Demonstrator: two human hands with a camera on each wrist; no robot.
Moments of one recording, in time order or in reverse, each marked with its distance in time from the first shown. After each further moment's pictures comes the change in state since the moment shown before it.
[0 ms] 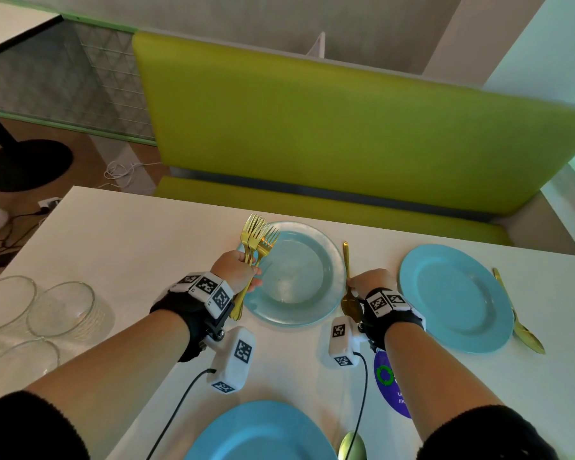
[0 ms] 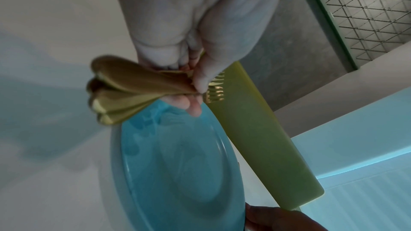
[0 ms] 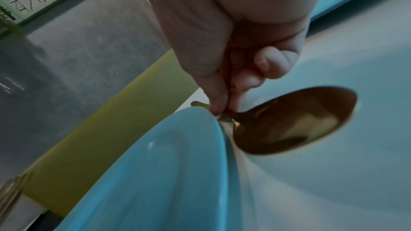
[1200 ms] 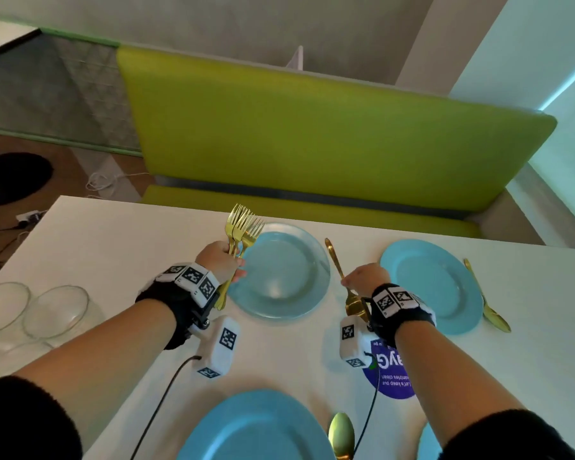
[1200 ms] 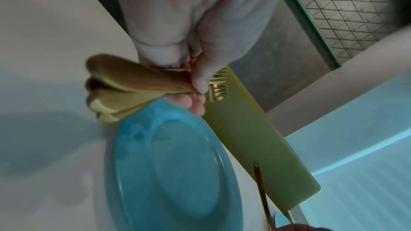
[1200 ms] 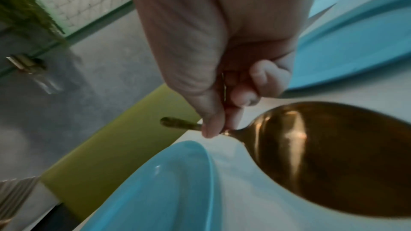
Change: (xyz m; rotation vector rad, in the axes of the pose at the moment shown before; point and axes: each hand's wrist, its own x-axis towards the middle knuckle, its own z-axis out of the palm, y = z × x) left_hand -0.012 0.012 -0.011 0.145 0.037 0.120; right_hand -0.035 0.002 -0.030 -0.687 0.032 -0.195
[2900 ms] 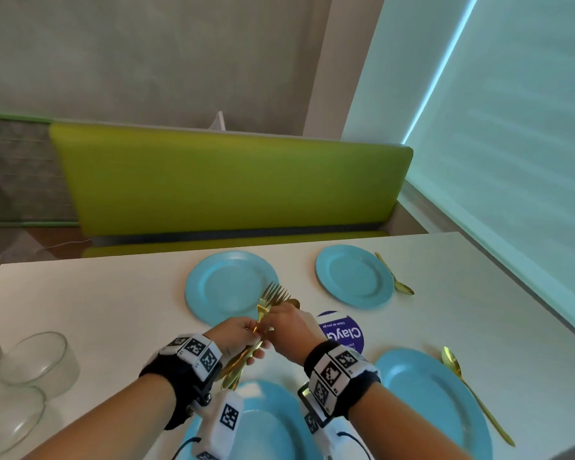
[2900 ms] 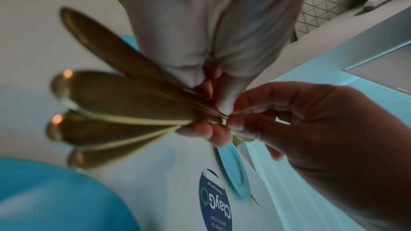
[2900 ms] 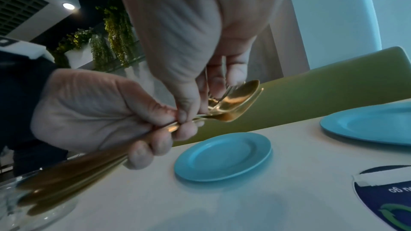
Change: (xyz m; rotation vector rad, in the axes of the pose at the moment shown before) left_hand -0.125 -0.030 0.040 0.042 -0.563 0.034; right_hand -0.180 -0.031 0.040 -0.041 0.314 -0.535
